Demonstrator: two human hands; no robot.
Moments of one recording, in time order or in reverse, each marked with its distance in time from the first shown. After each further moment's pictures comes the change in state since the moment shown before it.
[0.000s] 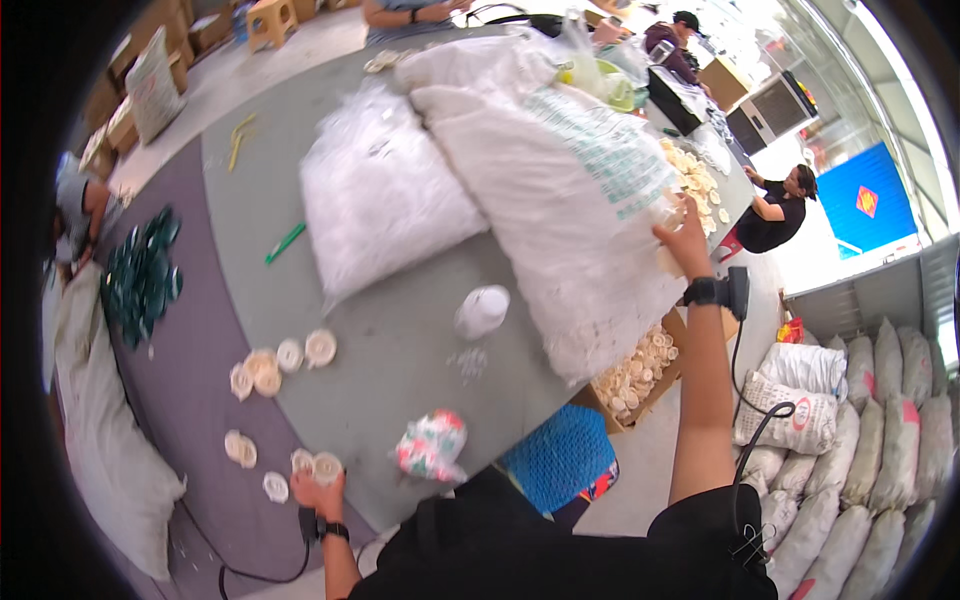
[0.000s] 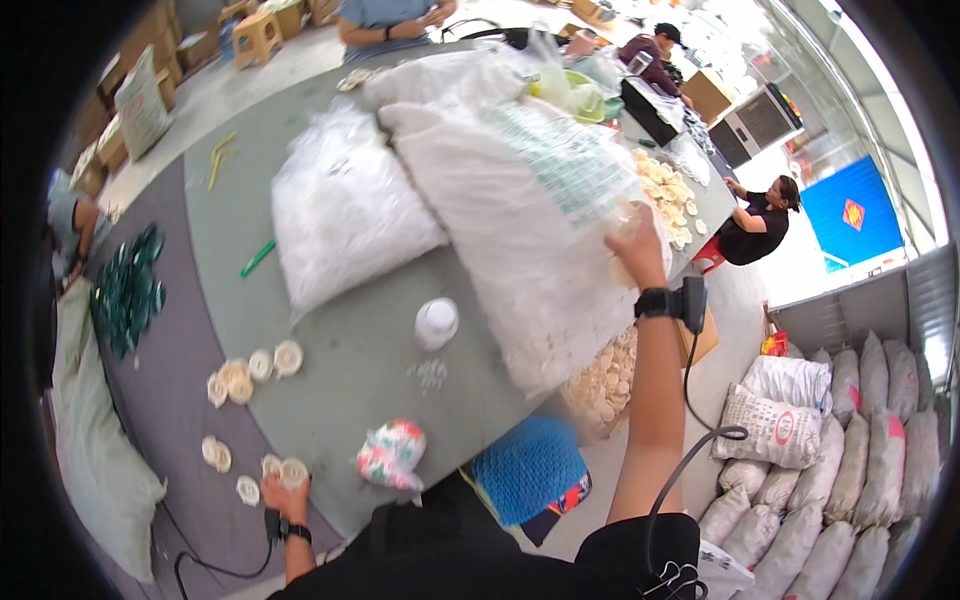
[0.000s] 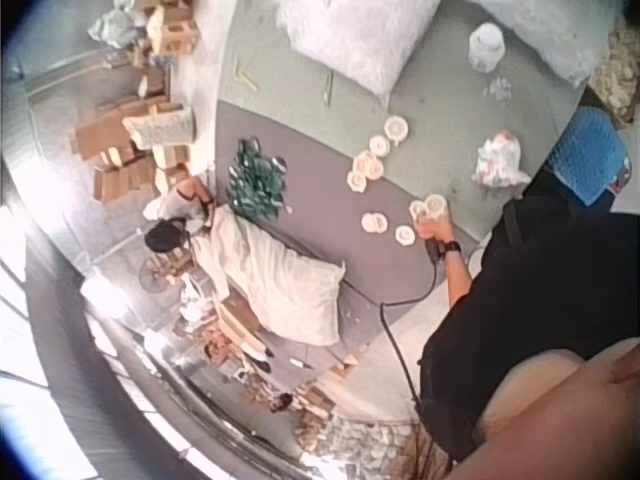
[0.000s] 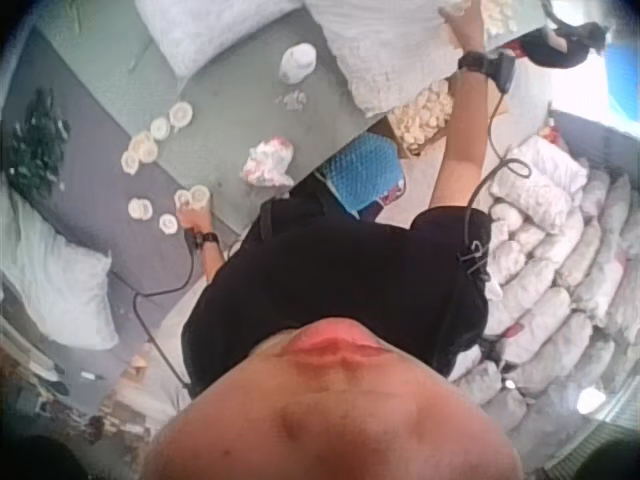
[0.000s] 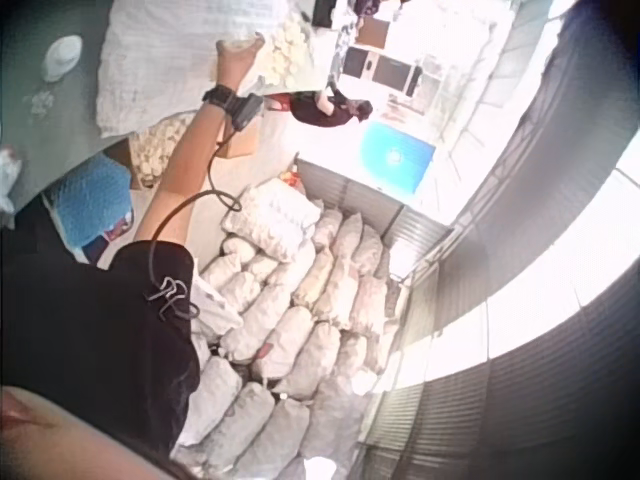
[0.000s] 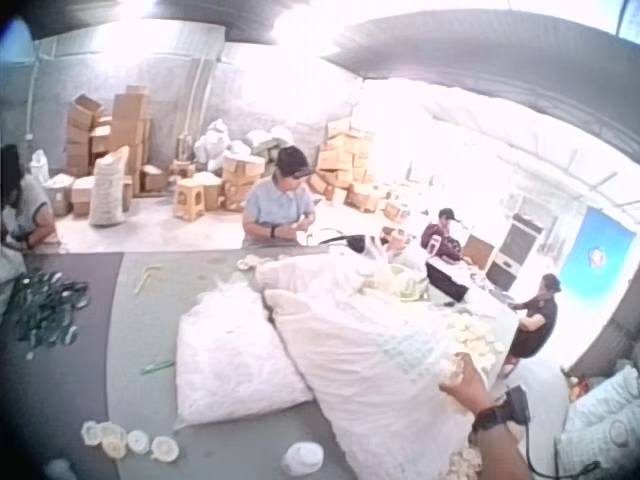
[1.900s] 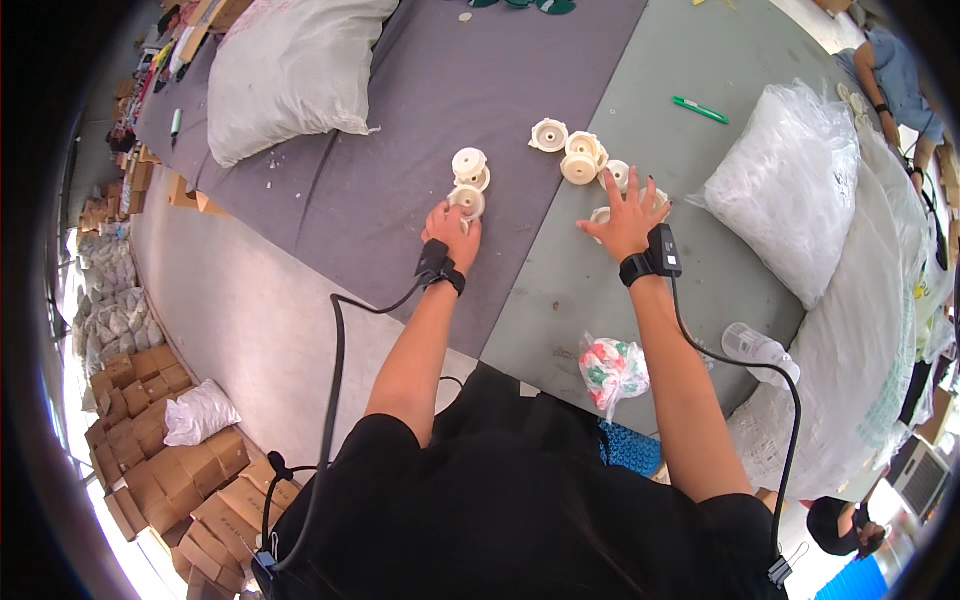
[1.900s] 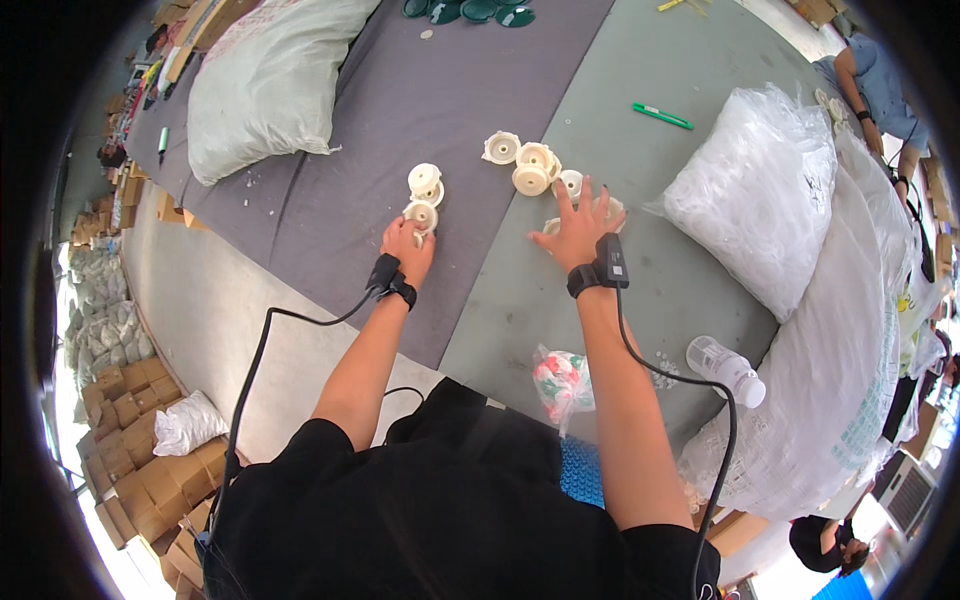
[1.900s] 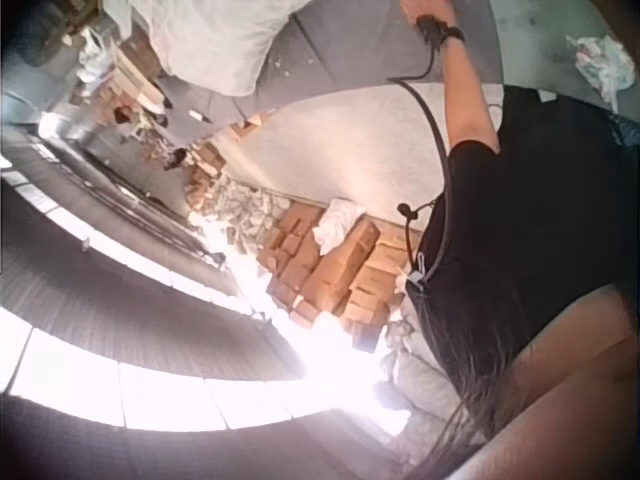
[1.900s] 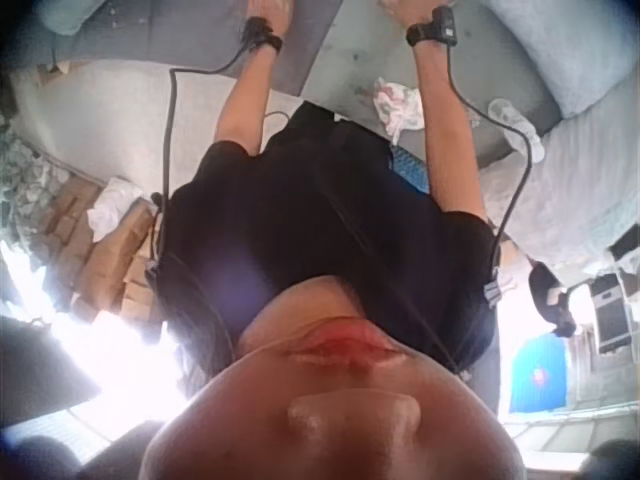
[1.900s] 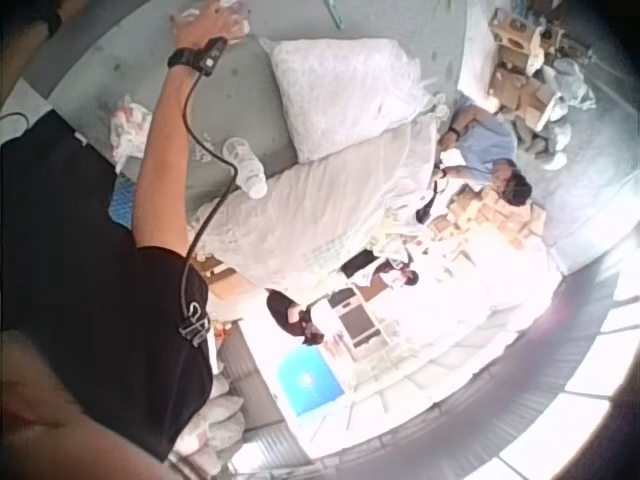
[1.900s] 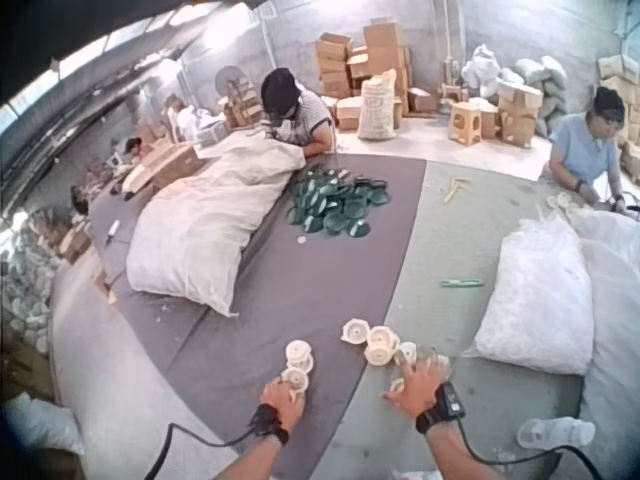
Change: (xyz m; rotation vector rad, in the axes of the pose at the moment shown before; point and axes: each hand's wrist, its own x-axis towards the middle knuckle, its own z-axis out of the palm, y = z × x) left_hand 0.046 -0.051 -0.032 -0.029 0.329 -0.448; right_hand -0.294 -0.282 0.428 -0.312 -0.766 -0.974
